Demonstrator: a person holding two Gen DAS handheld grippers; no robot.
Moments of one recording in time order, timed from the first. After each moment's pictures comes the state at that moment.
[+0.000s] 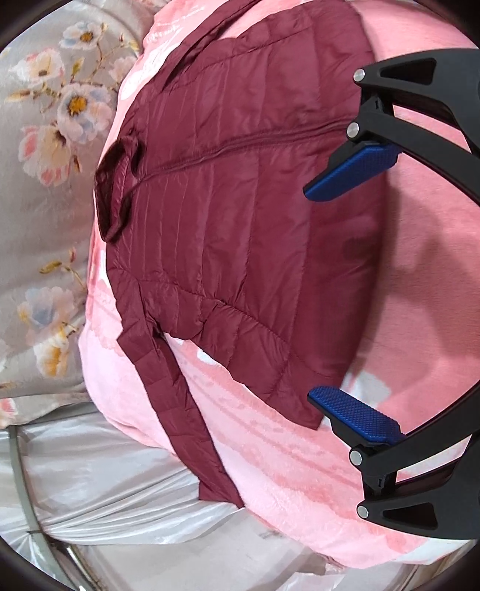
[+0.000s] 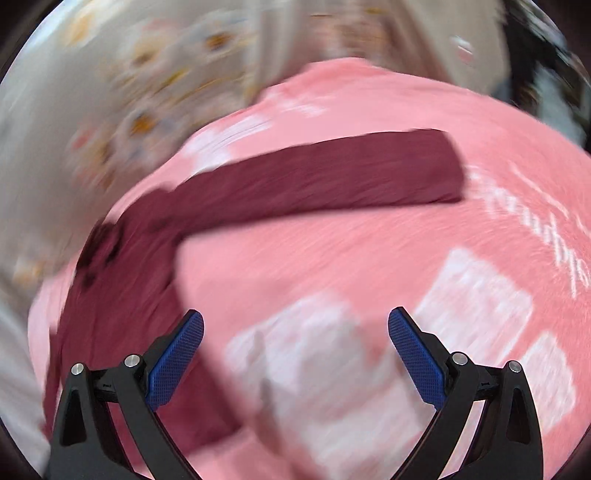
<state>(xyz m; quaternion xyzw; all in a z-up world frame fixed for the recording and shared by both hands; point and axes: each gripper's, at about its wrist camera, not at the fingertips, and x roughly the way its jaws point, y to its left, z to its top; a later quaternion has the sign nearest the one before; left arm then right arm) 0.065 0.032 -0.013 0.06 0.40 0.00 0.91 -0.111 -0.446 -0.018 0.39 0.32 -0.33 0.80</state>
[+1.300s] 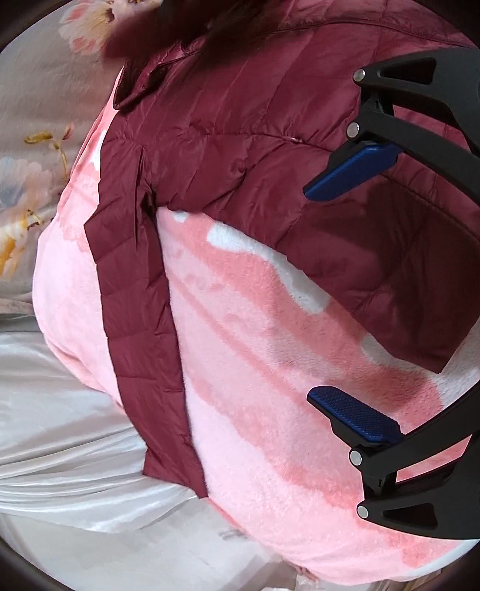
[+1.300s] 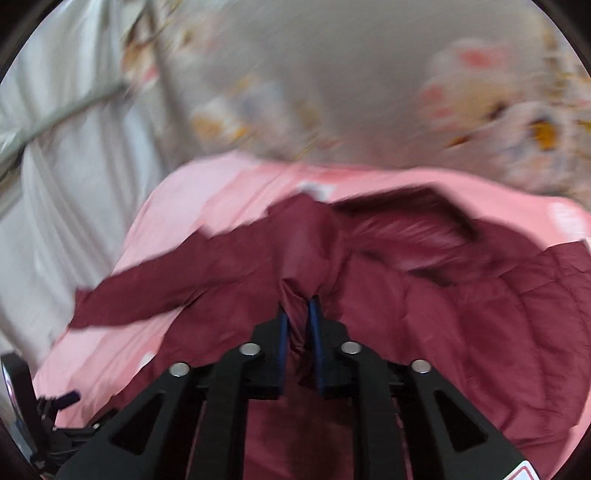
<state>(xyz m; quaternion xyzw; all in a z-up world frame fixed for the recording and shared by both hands) 0.178 0.140 -0.050 -0.03 0.45 0.11 0.88 0.252 -0.123 0.037 0.08 0.35 0.13 0.93</state>
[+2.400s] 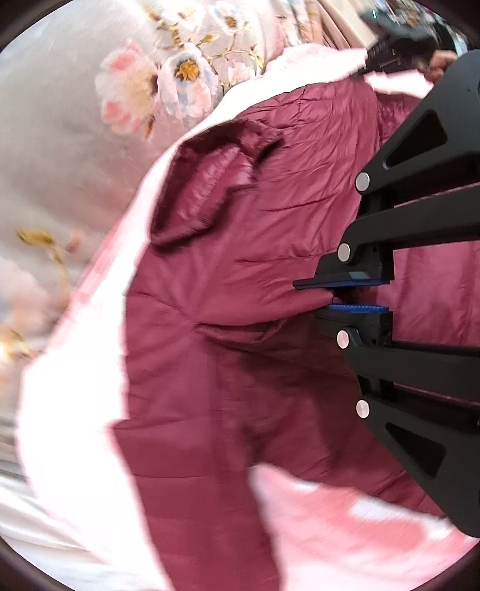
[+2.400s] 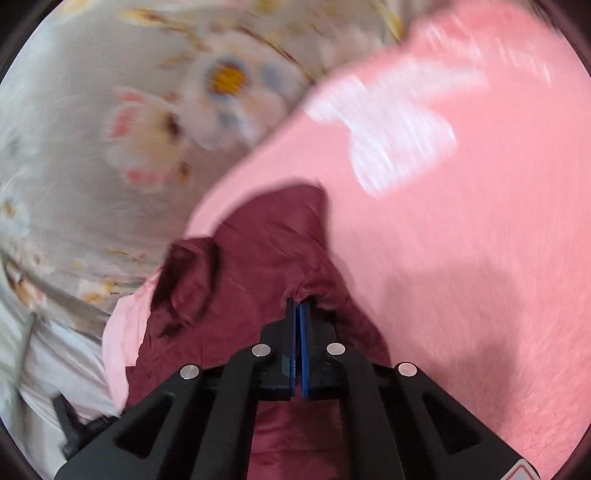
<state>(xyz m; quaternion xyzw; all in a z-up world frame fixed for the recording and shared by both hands) 0.328 0.031 -0.017 -0.14 0.45 -0.10 0.87 0.179 -0.403 -0.017 0.37 0.27 -0.10 0.88</state>
